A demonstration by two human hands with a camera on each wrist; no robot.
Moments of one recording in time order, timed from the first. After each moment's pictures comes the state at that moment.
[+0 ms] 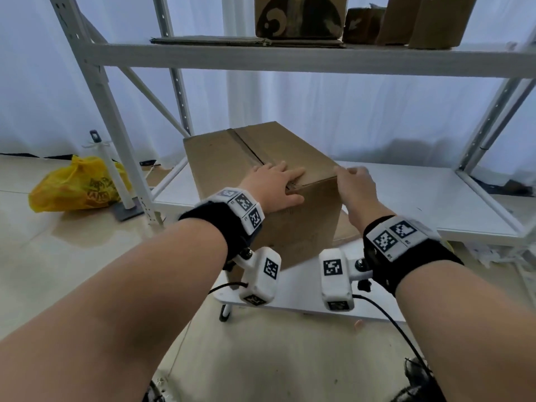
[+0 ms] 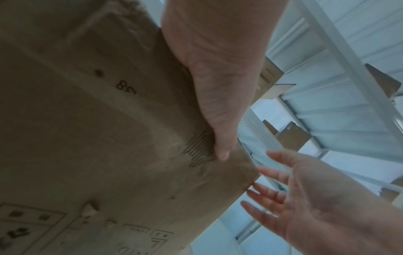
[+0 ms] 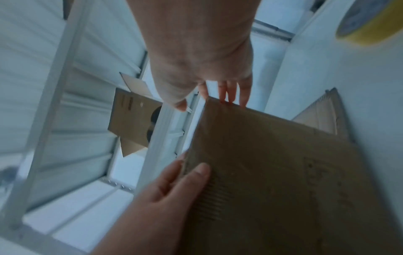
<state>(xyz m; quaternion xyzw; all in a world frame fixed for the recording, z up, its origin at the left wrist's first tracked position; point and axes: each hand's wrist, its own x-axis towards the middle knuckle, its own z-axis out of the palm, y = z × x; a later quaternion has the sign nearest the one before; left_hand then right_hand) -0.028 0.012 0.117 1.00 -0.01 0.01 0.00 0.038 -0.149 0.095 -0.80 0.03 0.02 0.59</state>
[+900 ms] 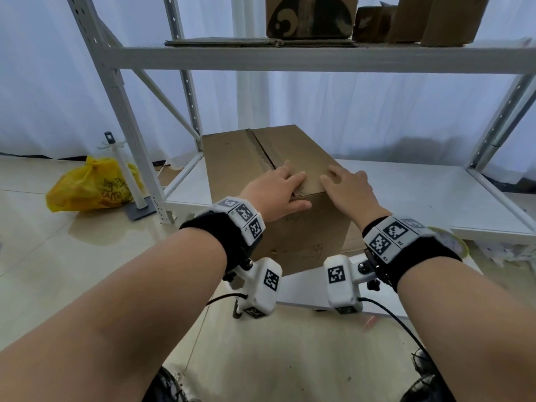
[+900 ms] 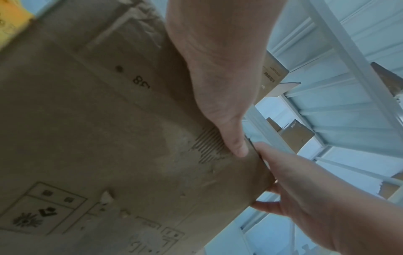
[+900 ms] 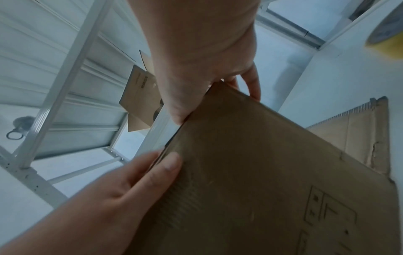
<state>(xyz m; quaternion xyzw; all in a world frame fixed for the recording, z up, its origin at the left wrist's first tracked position) -0.057 0.025 0.110 1.00 -0.02 0.02 -0.02 0.017 -0.131 0.095 -0.93 -0.12 0.00 0.33</state>
